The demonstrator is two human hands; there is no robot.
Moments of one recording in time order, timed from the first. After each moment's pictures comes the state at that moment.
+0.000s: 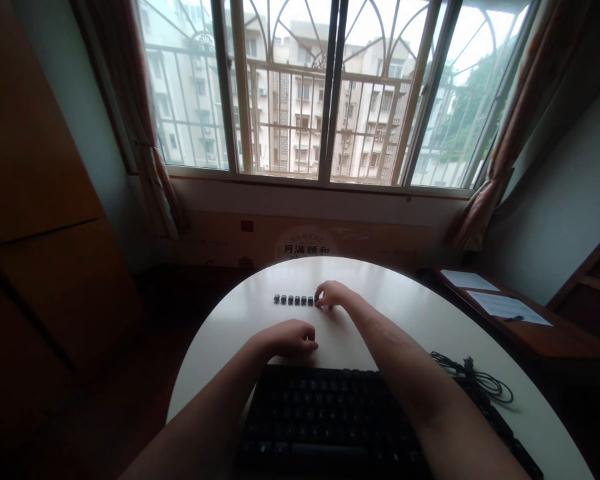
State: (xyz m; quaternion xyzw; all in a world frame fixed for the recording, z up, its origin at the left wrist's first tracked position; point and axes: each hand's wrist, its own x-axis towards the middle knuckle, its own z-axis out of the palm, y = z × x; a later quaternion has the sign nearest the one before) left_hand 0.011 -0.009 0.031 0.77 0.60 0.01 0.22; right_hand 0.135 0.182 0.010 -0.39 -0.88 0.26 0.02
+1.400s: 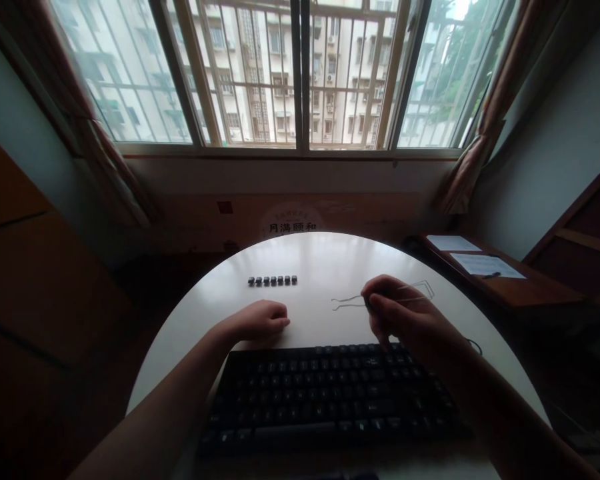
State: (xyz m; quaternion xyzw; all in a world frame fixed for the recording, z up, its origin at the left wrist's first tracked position) left_hand 0.011 -0.002 0.028 0.75 0.62 0.05 0.23; right_hand 0.337 0.006 0.078 -0.24 -0.59 0.67 0.38
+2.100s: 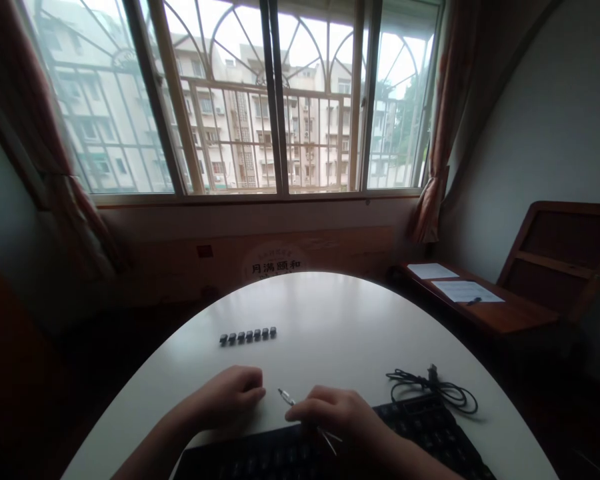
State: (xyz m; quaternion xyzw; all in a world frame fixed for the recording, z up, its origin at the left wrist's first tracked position) left_hand 0.015 -0.008 0.043 0.71 0.66 0.05 0.24; right_hand 0.288 0.004 0.018 -0.15 -0.89 0.29 0.31
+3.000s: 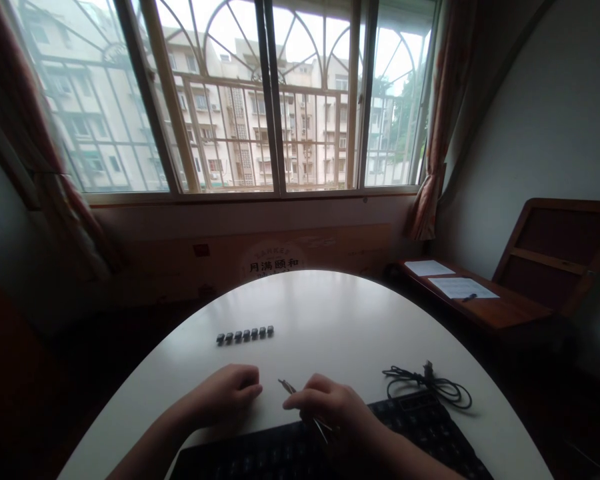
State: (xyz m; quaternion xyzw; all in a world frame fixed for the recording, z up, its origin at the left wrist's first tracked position) left_hand 0.013 -0.004 0.042 0.71 0.66 0.05 0.25; right_hand 0.284 0.004 0.011 -0.18 -0.85 0.37 0.33
